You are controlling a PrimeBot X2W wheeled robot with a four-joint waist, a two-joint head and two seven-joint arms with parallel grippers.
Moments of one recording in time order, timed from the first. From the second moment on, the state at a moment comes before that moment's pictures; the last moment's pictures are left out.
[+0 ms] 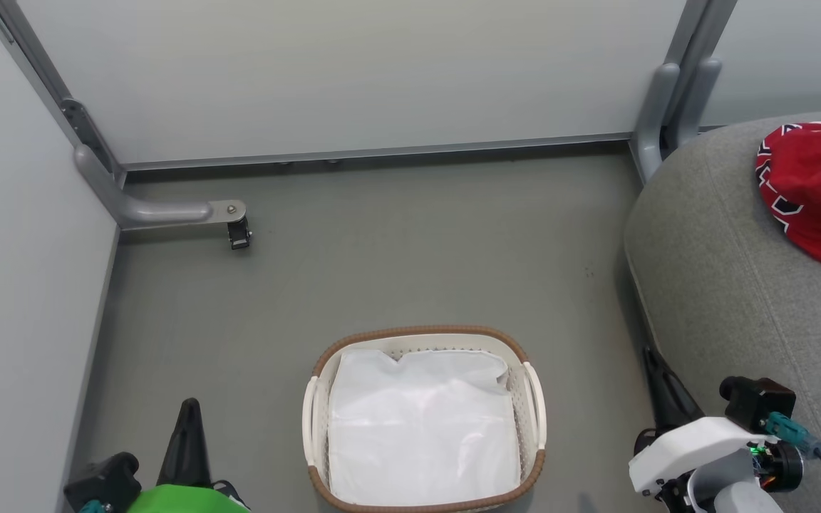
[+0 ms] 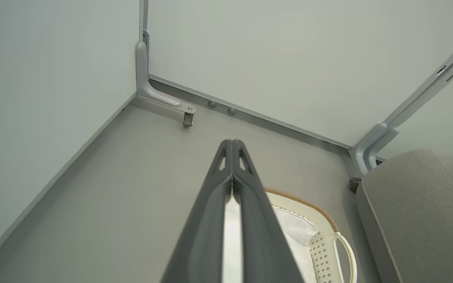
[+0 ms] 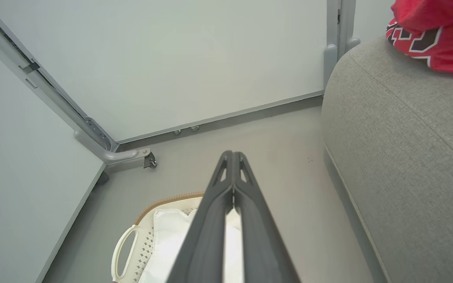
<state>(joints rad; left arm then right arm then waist) 0.05 0.05 -0.06 0.27 -0.47 -0.06 -0.22 -0.09 -0.04 0.06 0.36 0.40 0.13 -0.22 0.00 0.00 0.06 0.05</state>
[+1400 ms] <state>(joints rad) -0.02 0.05 0.03 0.26 -1.03 -0.09 -0.06 -0.09 -0.05 -0.02 0.30 0.99 0.13 -0.06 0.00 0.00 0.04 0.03</state>
